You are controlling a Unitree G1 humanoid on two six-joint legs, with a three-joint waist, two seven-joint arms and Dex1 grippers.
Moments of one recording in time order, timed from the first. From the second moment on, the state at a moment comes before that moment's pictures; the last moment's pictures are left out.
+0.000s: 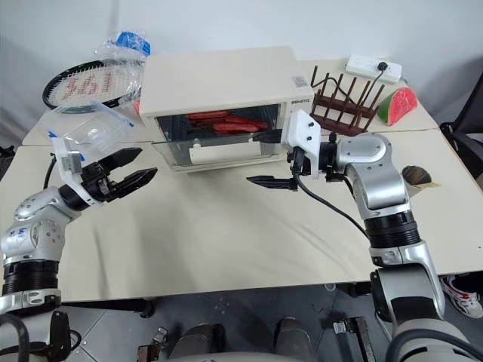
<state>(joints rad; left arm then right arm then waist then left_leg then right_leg) -0.52 0.65 0.33 0.31 -0.59 0.29 -1.03 -0.84 -0.53 0.11 0.15 0.23 0.19 1.22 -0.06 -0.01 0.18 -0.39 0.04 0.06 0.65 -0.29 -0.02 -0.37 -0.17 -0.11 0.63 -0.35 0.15</state>
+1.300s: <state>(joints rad) -0.79 0.57 0.20 0.64 -0.50 0.27 -1.23 -0.64 -0.59 0.10 -0.15 0.22 0.33 1.10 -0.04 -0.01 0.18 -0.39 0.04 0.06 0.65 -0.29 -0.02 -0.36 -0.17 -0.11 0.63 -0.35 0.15</state>
